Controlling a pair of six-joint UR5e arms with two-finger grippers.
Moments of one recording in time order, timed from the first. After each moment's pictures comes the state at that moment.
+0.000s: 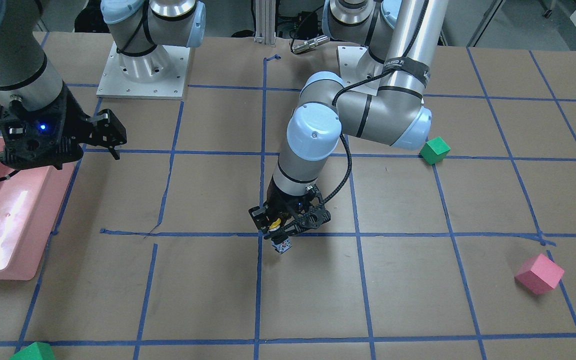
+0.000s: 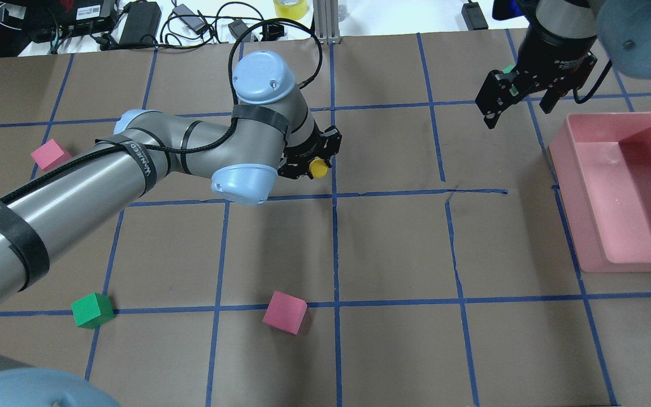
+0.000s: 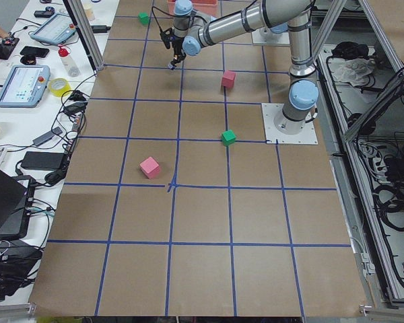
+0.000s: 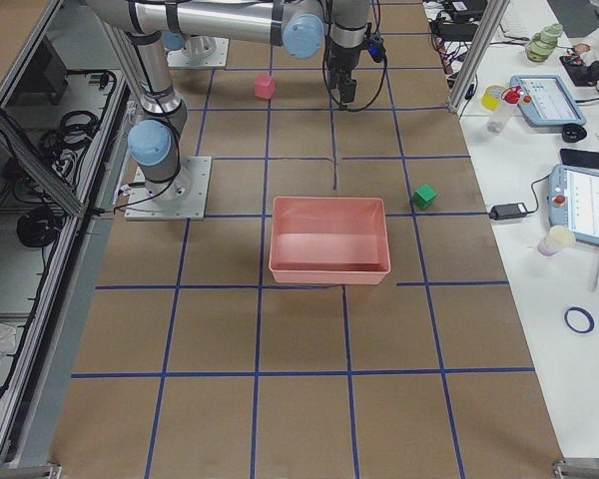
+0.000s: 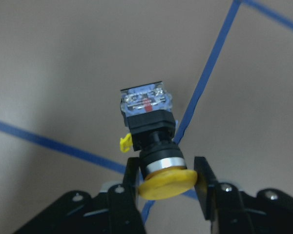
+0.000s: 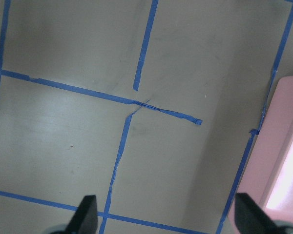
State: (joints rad) left arm -1.84 -2.00 -1.72 -0.87 1.35 -0.79; right arm 1.49 -1.47 1.54 -1.62 -1.60 -0.32
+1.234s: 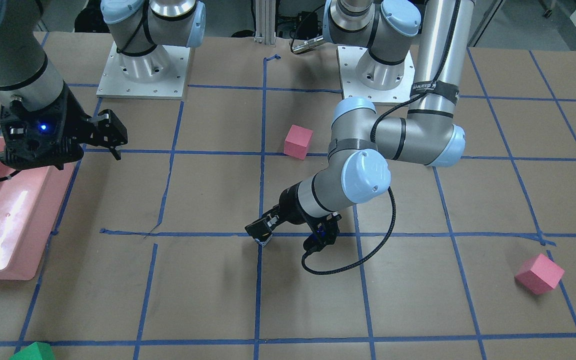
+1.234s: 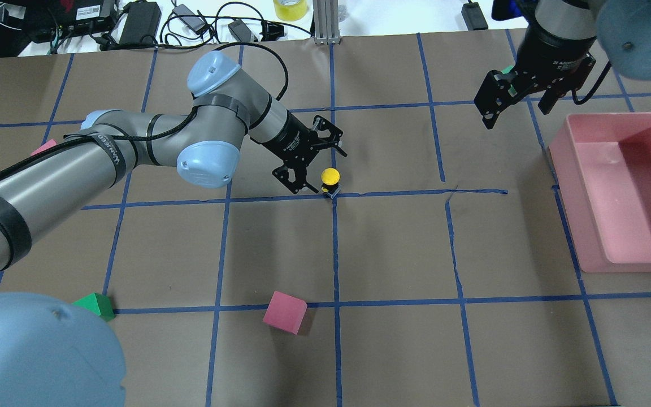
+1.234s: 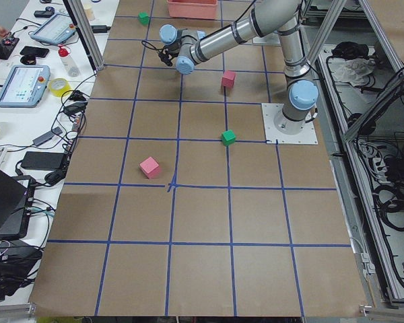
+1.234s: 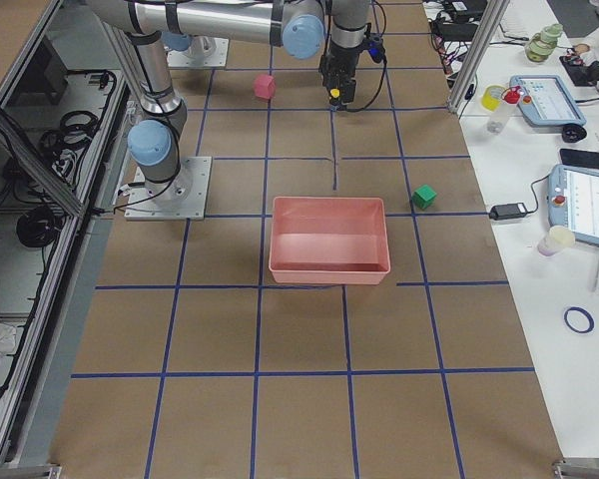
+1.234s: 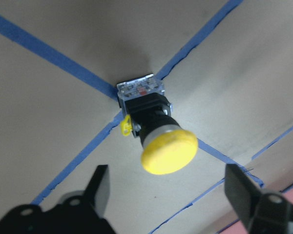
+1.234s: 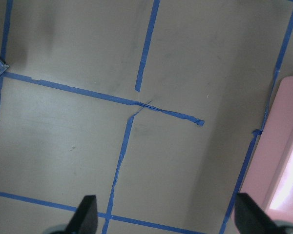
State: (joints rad) left arm -1.73 -2.02 -1.71 -0.98 1.02 -0.88; right arm 1.49 -1.47 1.55 -1.62 -1.59 -0.31
